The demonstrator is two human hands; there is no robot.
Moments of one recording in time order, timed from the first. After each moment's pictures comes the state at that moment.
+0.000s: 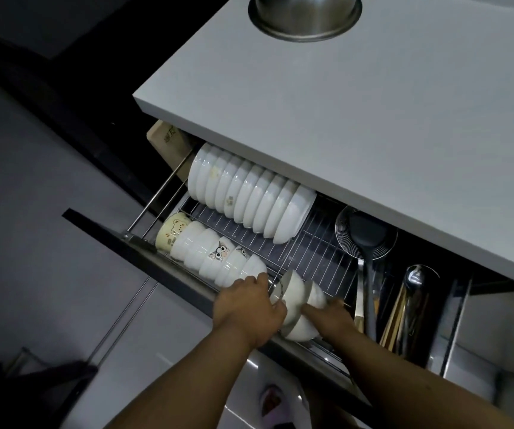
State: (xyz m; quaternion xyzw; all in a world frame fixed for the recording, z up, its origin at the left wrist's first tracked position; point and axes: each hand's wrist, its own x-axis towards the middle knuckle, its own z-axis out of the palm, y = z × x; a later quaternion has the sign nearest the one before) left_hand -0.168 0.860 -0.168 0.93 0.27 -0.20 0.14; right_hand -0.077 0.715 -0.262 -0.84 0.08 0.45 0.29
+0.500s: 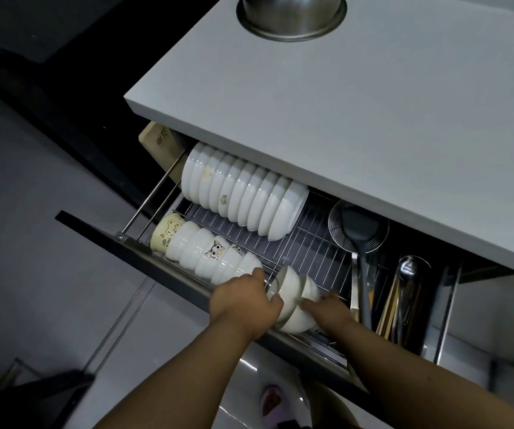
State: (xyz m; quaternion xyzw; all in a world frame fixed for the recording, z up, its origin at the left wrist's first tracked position) left_hand -0.169 0.860 -0.169 0.94 0.27 -0.18 0.14; right_hand -0.074 0.712 -0.262 -0.85 0.05 0.46 0.27
